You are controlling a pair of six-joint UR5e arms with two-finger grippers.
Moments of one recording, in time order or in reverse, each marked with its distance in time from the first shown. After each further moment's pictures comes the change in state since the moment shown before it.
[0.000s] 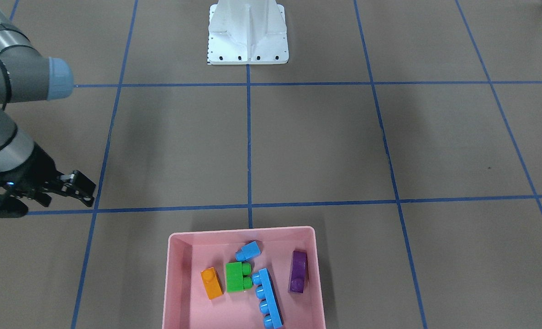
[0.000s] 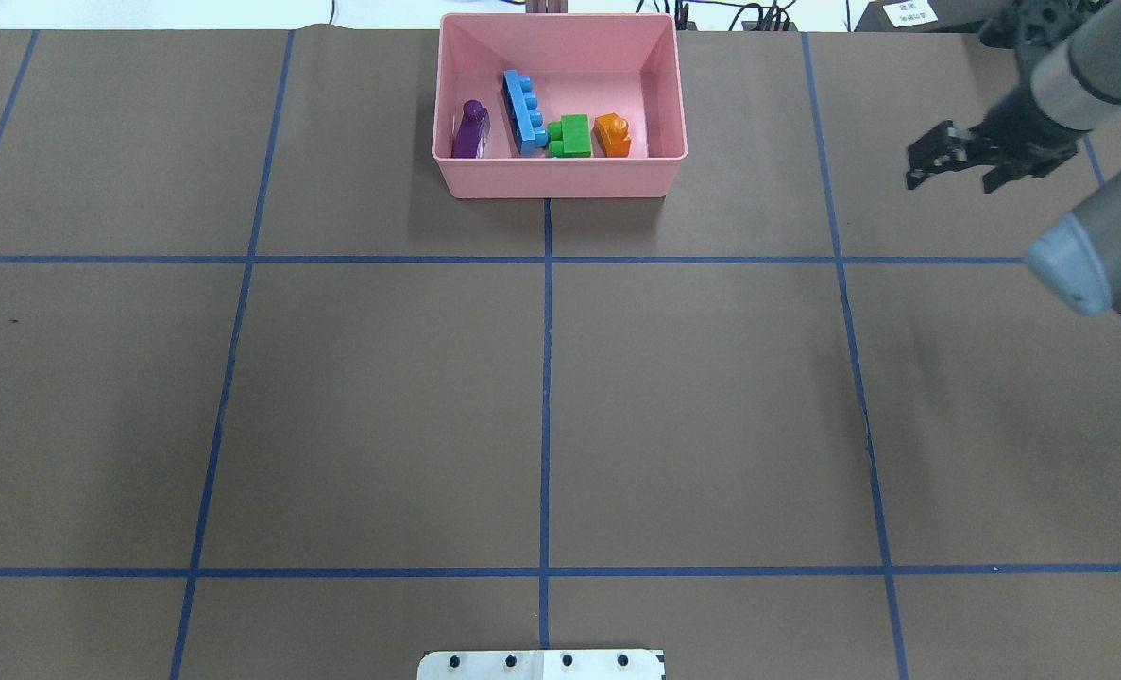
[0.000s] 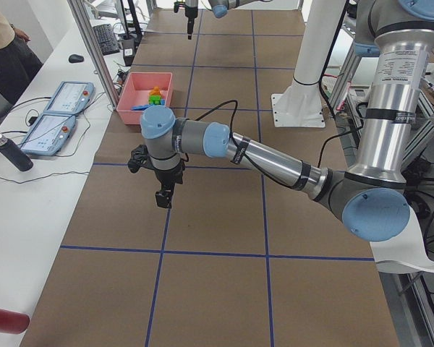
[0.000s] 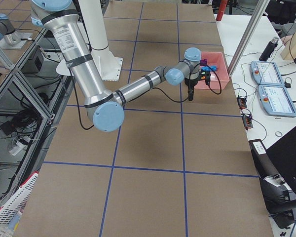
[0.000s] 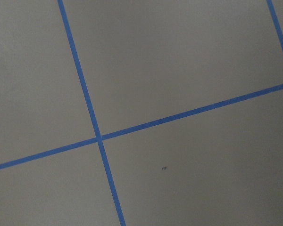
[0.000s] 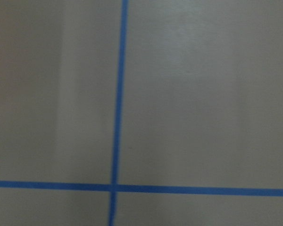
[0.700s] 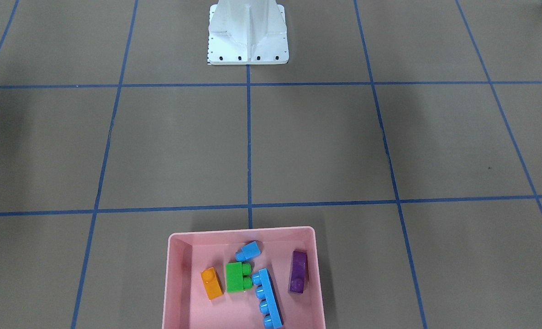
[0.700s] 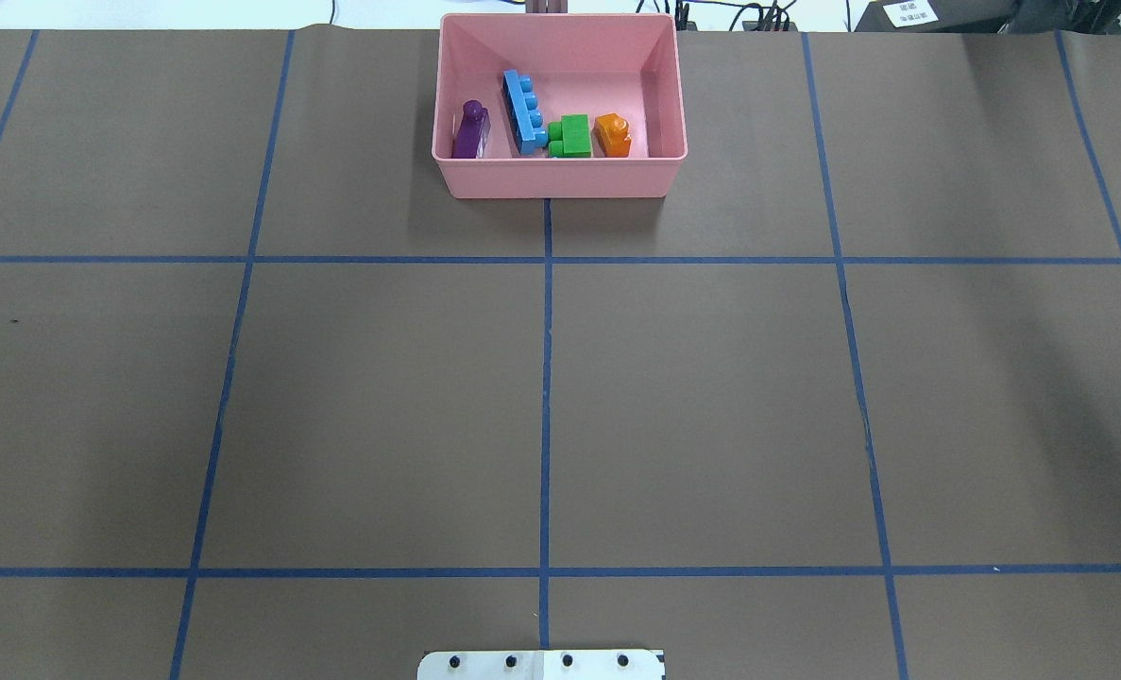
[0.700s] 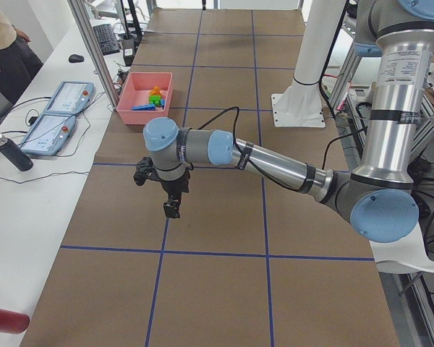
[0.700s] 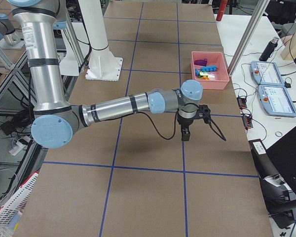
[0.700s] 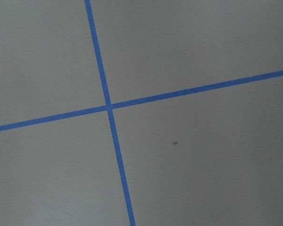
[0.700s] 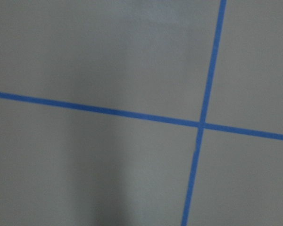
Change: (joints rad) left arm -0.002 0.036 0.010 0.023 0.003 -0.008; right arm 0.327 -0.166 0.049 -0.398 0.078 -0.711
